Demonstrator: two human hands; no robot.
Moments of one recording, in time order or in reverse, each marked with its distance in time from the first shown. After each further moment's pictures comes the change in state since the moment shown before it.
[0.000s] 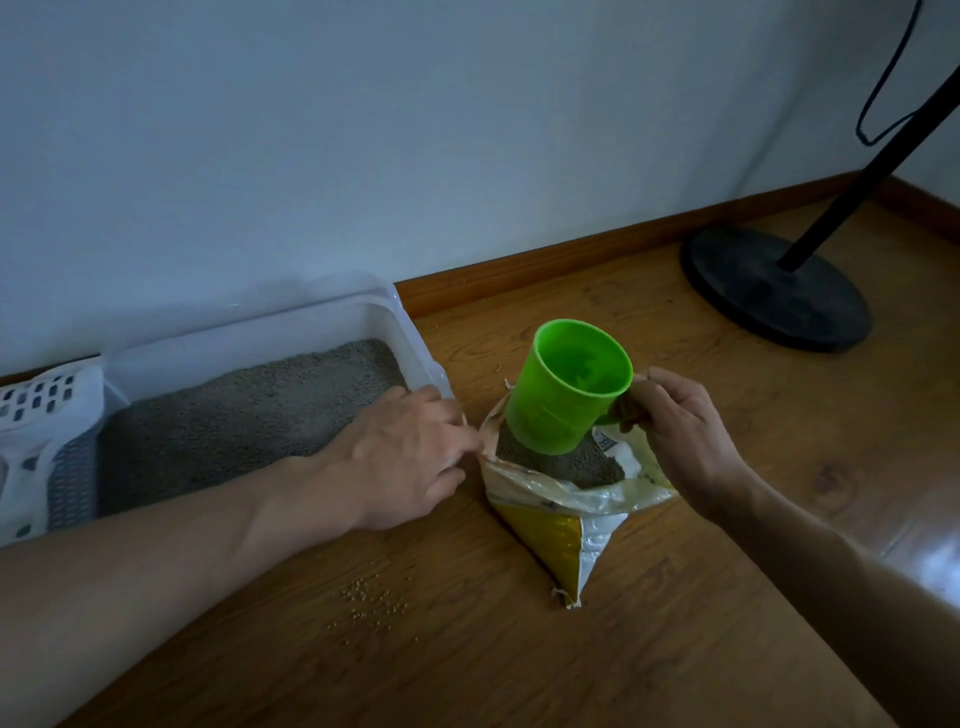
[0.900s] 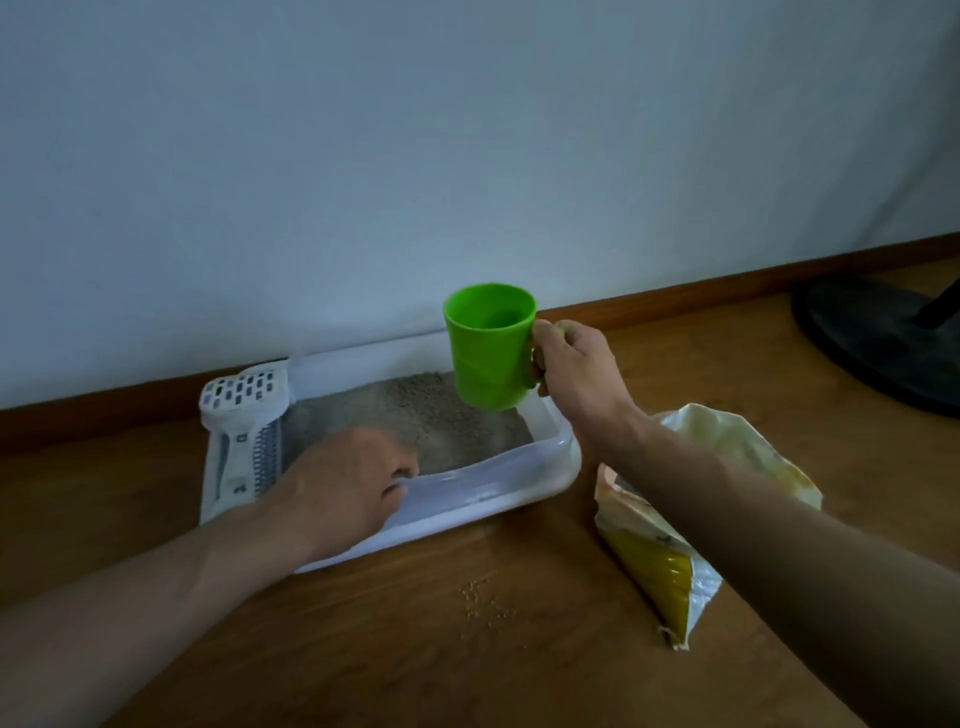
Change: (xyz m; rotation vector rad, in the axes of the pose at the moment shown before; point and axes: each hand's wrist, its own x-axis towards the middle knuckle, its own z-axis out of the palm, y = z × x) left_hand -0.139 -0.067 -0.019 -0.125 0.015 -0.463; right_hand 0.039 -0.100 0.181 0.024 -0.059 -0.029
